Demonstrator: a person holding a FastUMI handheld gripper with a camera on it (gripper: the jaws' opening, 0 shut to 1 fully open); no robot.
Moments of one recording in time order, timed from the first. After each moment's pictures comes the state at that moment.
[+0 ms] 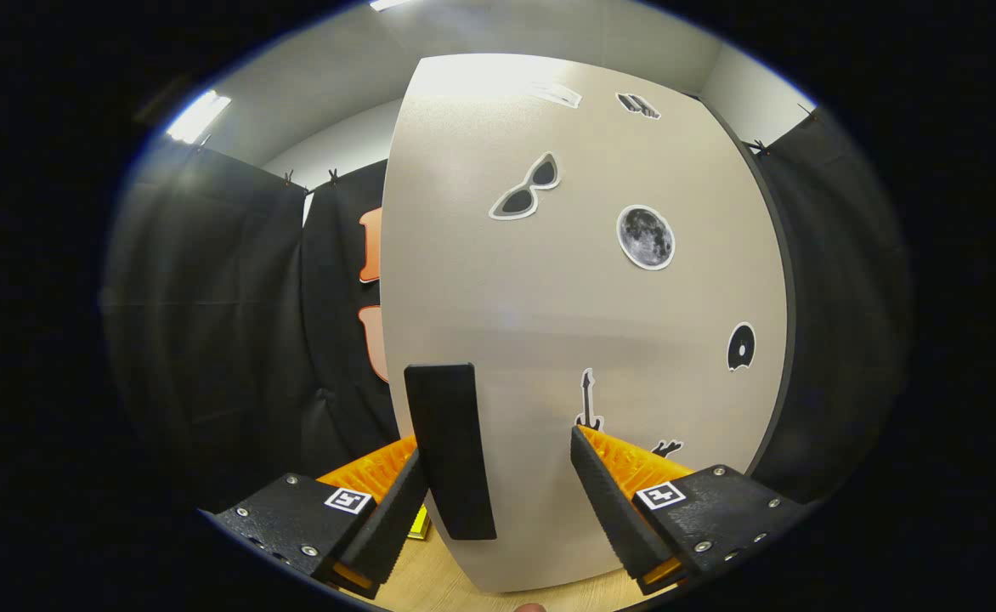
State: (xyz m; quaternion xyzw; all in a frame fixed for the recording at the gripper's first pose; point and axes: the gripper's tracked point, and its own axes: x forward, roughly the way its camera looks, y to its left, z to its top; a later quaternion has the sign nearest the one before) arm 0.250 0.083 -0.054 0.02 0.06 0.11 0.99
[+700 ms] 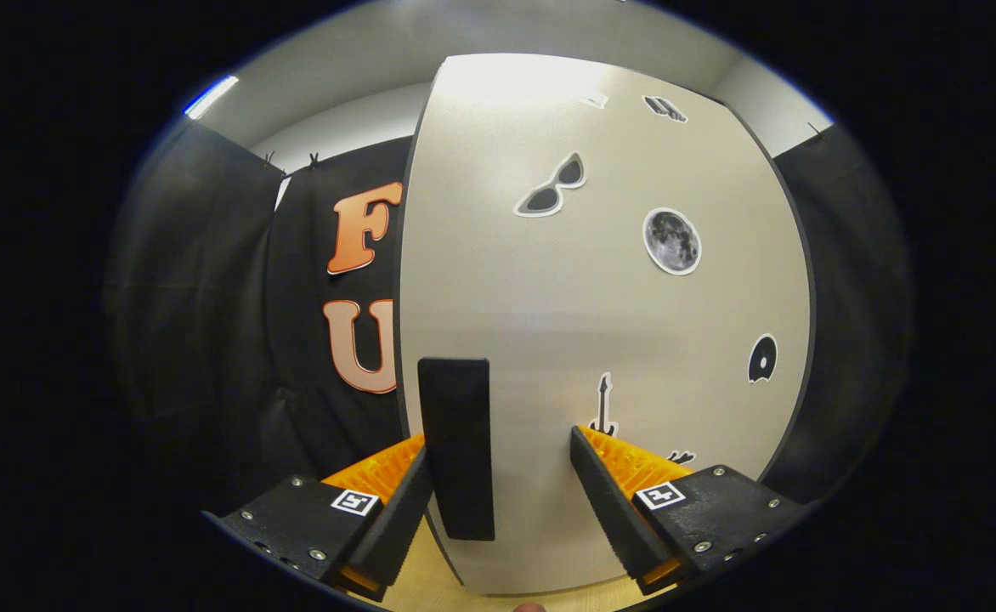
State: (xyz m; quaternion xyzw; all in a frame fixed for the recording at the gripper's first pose) arm 0.261 0.092 -0.060 -0.01 0.05 0.06 1.00
